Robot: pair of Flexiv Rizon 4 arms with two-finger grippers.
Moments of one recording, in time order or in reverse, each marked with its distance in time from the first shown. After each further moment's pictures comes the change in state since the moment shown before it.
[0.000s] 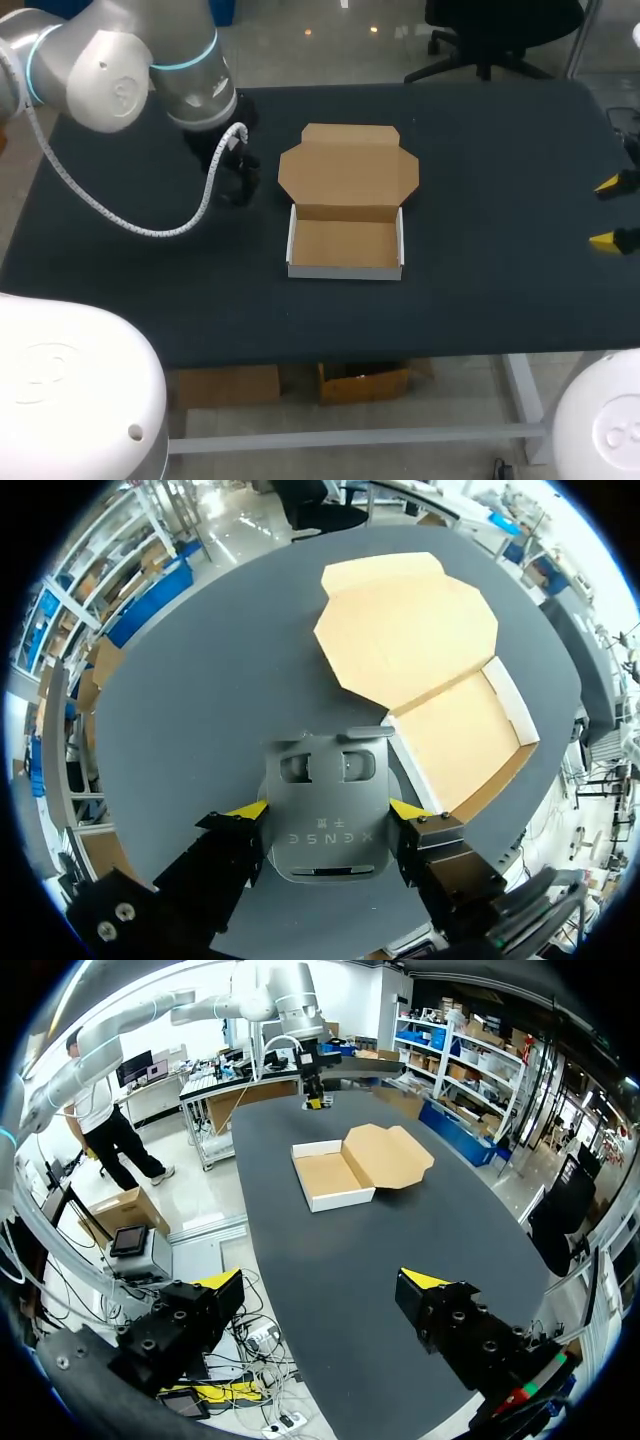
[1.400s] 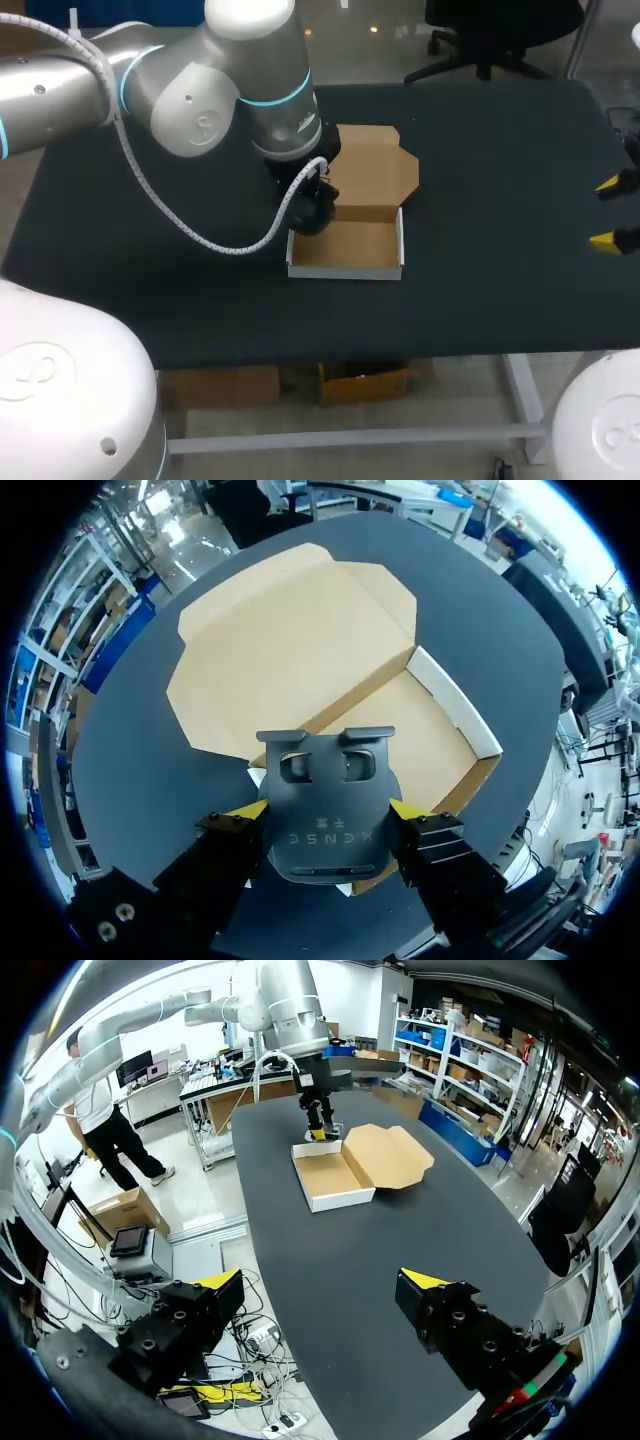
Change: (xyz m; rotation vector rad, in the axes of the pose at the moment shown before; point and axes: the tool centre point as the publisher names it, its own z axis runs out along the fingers) left arm 0.117 -0.033 0.035 0.031 0.033 0.163; right arm 0.000 0.000 0.000 0.000 0.000 0.000
